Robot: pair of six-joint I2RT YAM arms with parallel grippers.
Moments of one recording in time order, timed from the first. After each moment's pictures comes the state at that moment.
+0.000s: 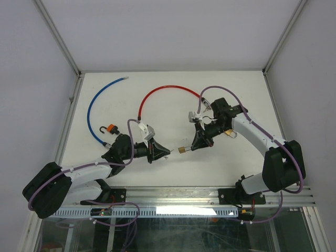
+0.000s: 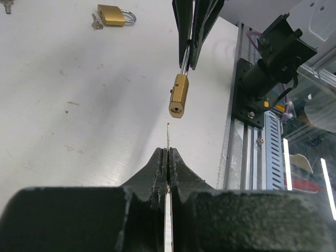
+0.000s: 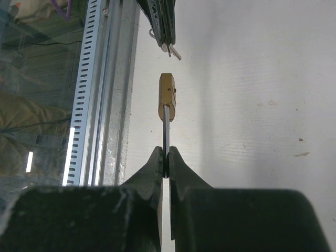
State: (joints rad) left arm -0.74 1.12 0.26 0.75 0.58 -0.30; right arm 0.40 1.43 1.04 -1.00 -1.08 -0.96
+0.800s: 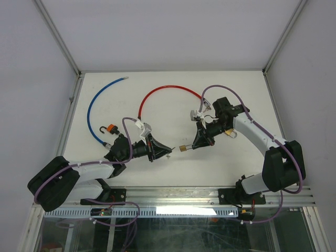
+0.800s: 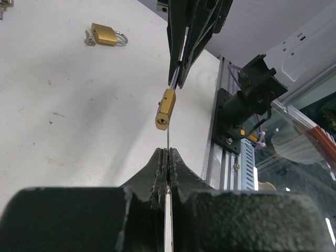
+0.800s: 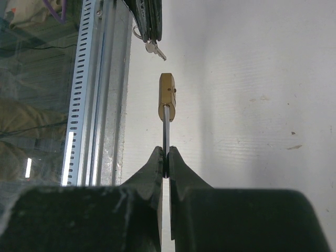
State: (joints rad) left arm -0.74 1.21 0.21 1.02 0.54 -0.51; right arm 0.37 1.43 1.04 -1.00 -1.08 -0.96
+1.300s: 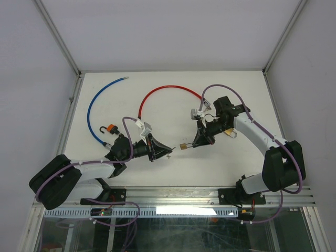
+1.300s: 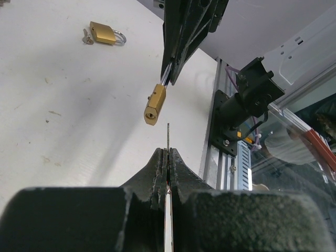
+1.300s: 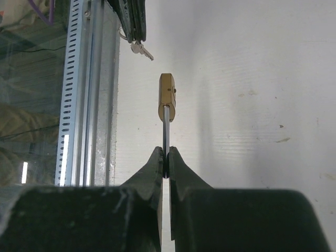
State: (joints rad) left arm -0.74 1.23 0.21 1.05 0.54 -0.55; right arm 0.37 1.43 1.04 -0.97 -1.06 -0.93
